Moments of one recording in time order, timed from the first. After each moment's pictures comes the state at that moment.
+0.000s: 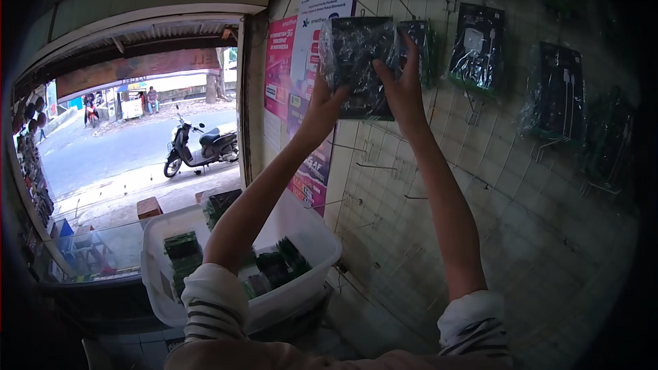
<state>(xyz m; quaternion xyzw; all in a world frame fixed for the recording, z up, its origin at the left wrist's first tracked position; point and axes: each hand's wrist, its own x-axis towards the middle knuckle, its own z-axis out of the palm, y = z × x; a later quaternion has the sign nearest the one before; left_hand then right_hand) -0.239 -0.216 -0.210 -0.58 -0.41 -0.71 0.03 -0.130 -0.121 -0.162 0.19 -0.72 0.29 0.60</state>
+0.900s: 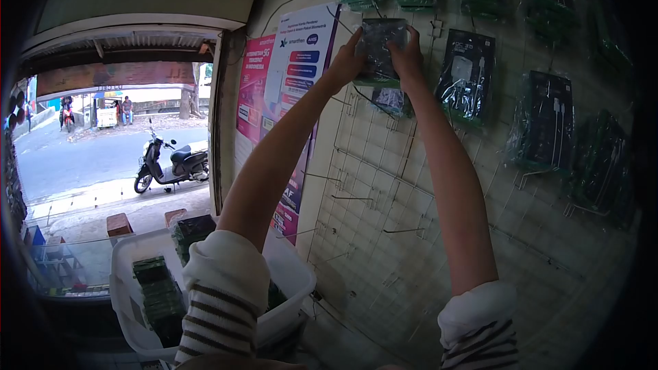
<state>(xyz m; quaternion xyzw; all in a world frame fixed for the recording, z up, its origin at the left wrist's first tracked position) -0.284 -0.114 -0.086 -0.62 -0.42 -0.66 0.11 -0.180 -0.026 -0.053 -0.05 -0.72 0.16 0.68</state>
